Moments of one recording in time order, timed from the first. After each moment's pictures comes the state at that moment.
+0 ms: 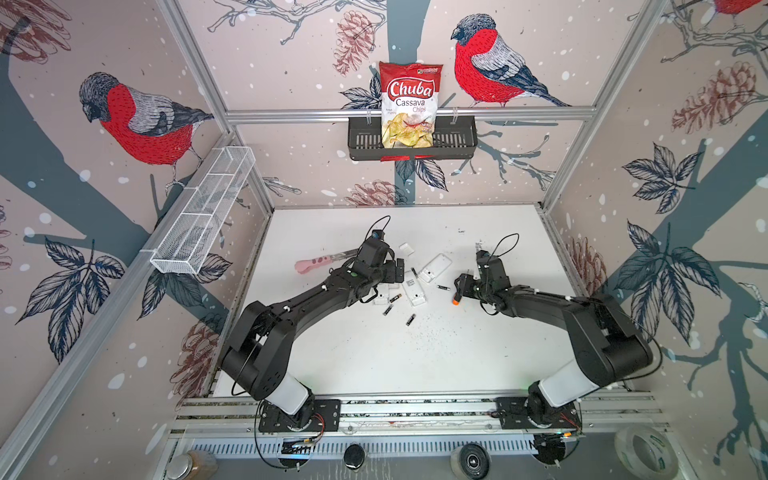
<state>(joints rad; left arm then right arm) -0.58 1.54 1.00 -0.16 -0.09 -0.42 0.41 1.54 0.68 0.09 -0.05 0.47</state>
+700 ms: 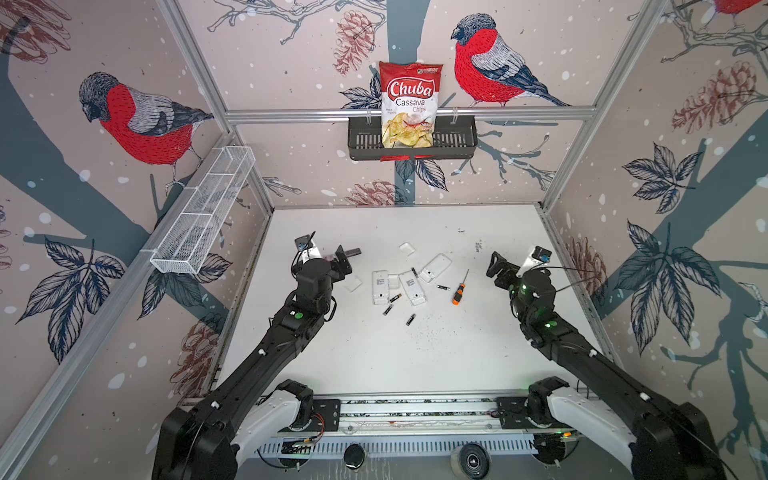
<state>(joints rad) -0.37 0.94 0.61 0.07 -0.48 -0.41 0.36 0.94 0.40 0.32 0.40 0.42</state>
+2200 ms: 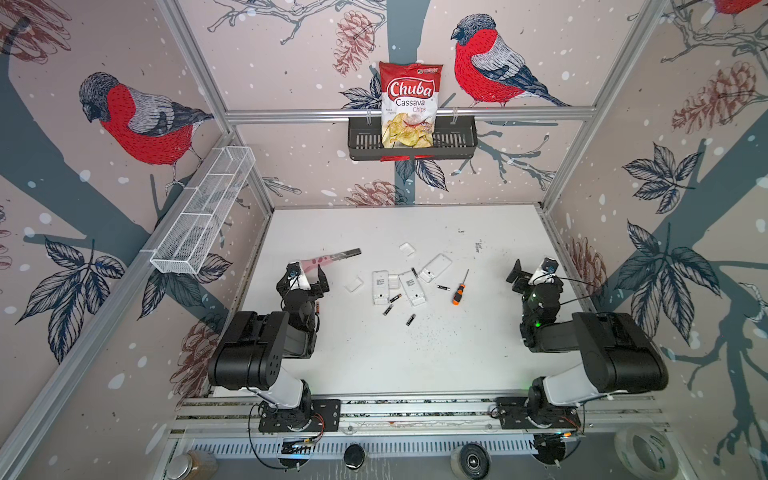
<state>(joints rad) -0.03 1.56 0.20 1.26 -0.23 -0.05 0.04 1.51 0.22 1.17 0.31 0.08</state>
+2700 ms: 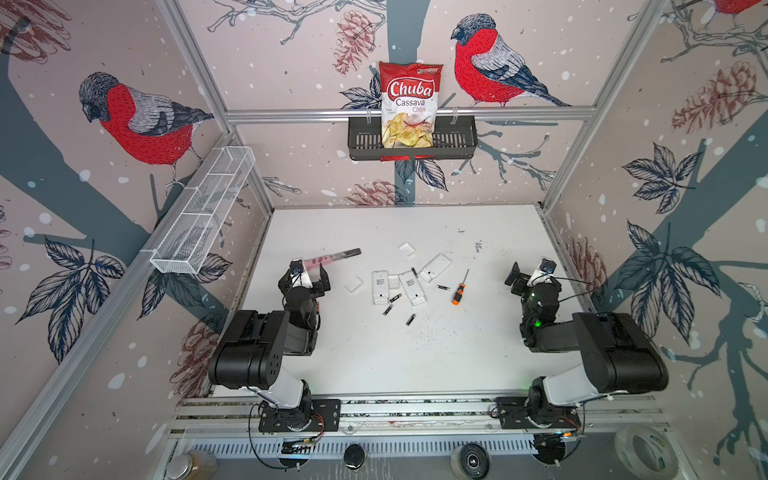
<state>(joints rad) -0.04 1.56 0.23 1.23 -0.21 -0.02 0.04 1.51 0.22 1.12 0.29 0.09</state>
